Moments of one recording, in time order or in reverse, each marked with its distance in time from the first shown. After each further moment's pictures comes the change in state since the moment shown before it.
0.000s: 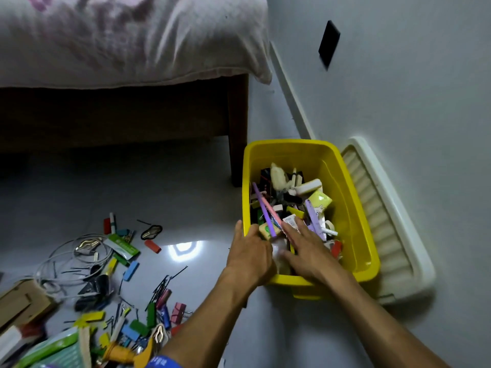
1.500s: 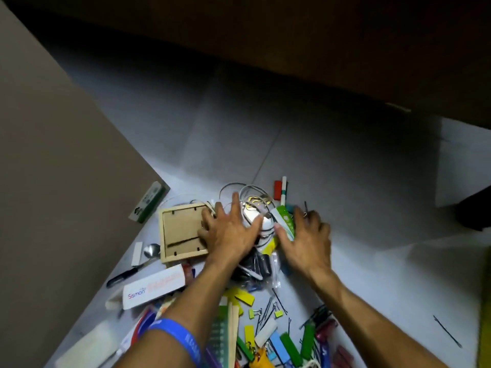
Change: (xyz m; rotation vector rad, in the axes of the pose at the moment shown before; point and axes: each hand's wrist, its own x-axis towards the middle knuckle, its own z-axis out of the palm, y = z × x) left_hand -0.122 -0.405 0.178 -0.600 0.108 -1.131; right_hand 0.153 -0.370 0.247 -0.071 0.062 -0.306
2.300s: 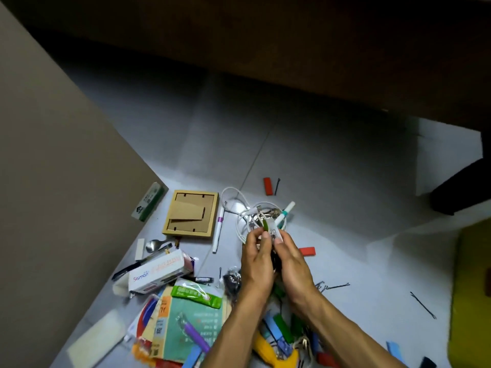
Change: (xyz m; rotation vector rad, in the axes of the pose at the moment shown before) left_hand -0.108 0.037 0.029 -1.256 -0.108 -0.103; right_hand -0.095 -0.025 -0.026 1.228 -0.253 0.219
